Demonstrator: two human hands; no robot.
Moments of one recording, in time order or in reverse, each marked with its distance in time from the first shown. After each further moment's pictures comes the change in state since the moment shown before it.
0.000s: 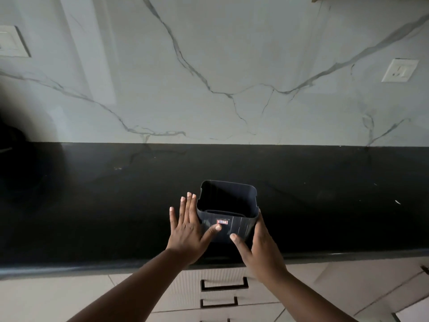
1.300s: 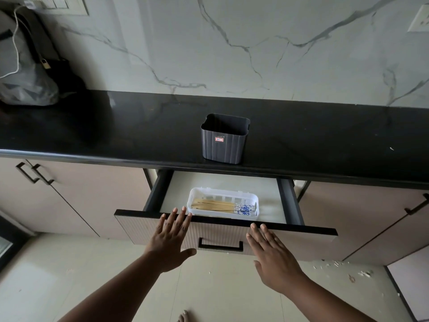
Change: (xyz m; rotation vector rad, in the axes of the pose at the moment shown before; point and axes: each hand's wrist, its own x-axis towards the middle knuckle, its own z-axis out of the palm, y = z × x) left_hand -0.294 0.016 0.040 0.423 -0.295 -0.013; right_hand -0.255 0.077 -0.052 -0.647 -0.470 -0.376
